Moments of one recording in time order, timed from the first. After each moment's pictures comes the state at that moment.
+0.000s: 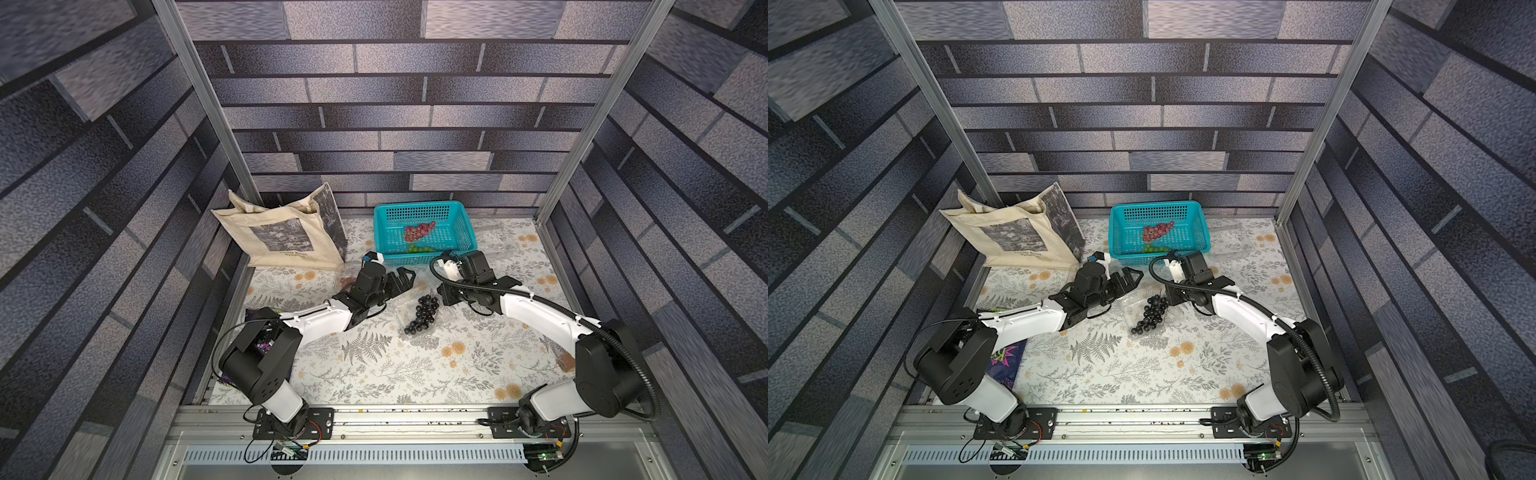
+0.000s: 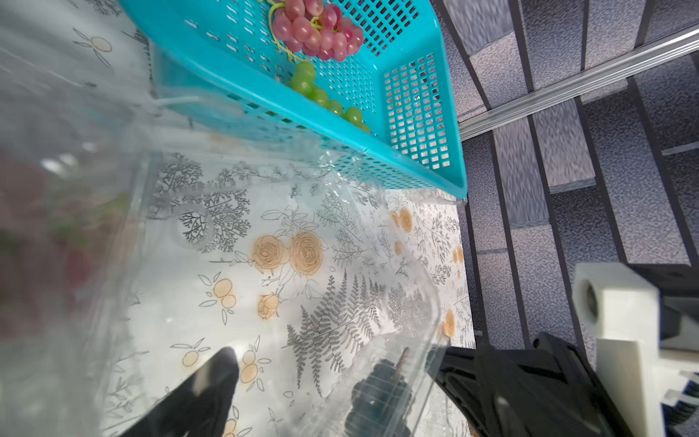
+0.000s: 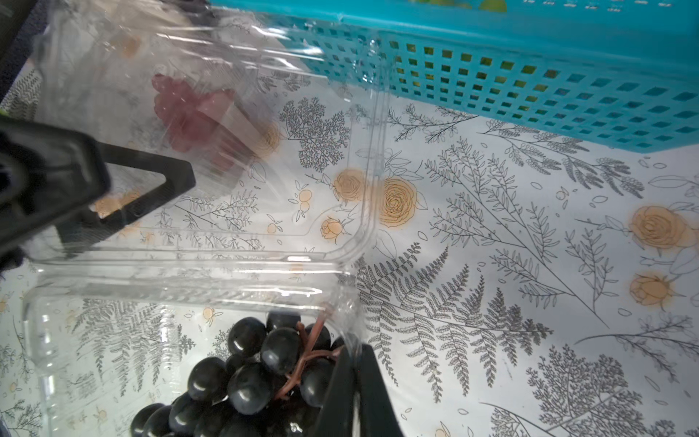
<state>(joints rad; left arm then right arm) -0.63 1.56 0.81 0.30 0.14 -0.97 0.52 1.49 0.96 -0.35 -0.20 0.12</state>
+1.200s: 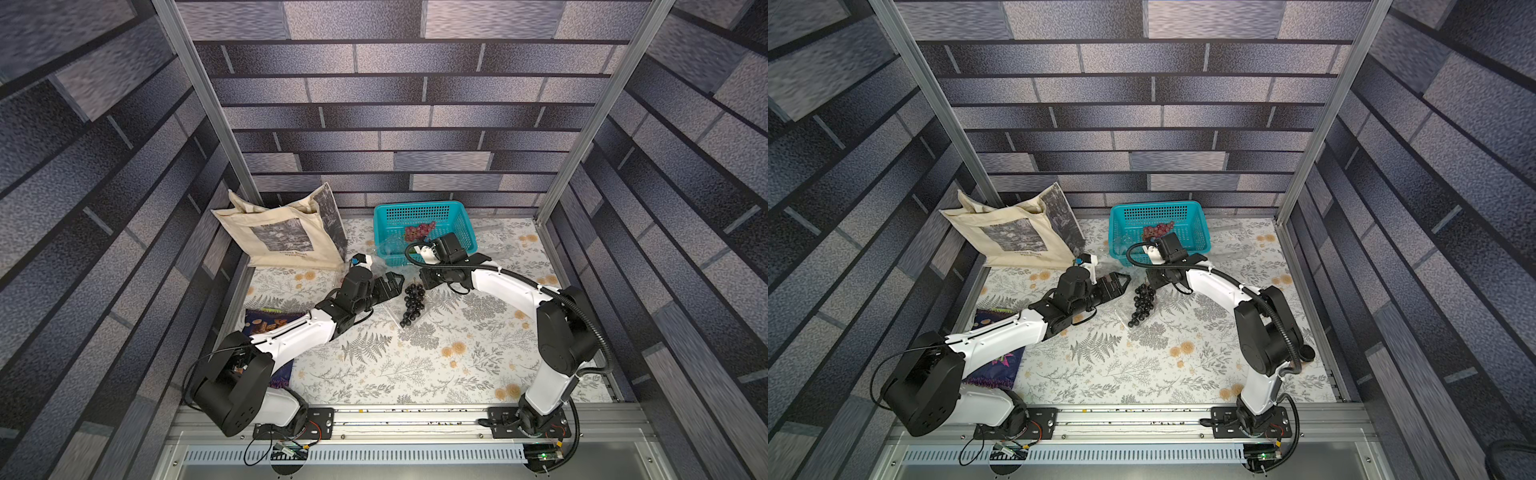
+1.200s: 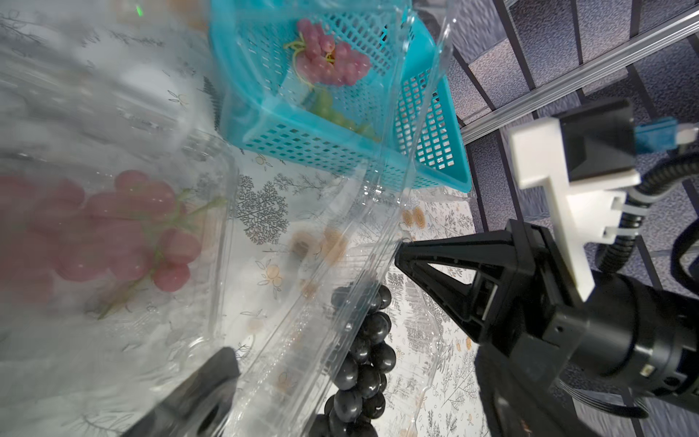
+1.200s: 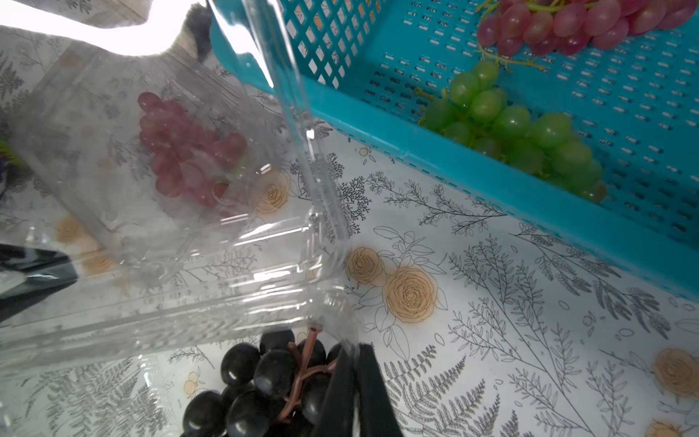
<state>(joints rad) -0.60 1.39 0.73 0.19 0.12 -0.86 0.57 1.79 1.31 -0.45 -0.14 0.02</state>
